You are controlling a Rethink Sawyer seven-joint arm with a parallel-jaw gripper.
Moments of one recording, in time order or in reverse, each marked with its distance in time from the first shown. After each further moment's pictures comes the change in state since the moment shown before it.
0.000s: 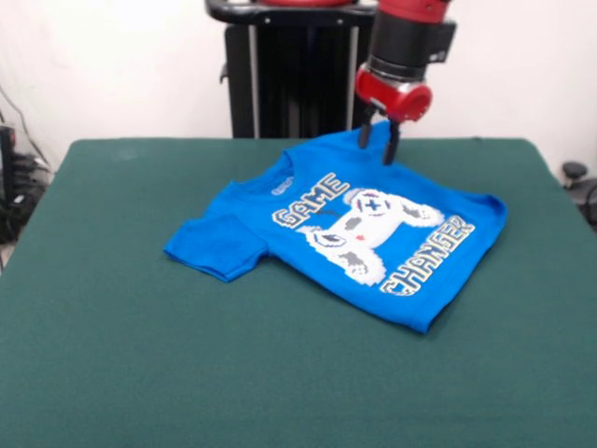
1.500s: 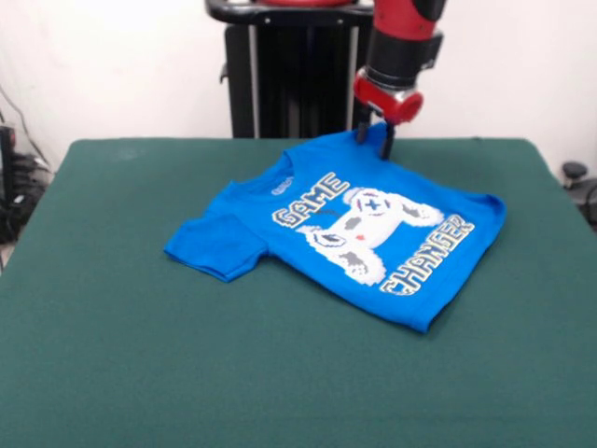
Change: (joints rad) arm -0.041 0.149 0.041 0.081 -0.091 -0.126 0.000
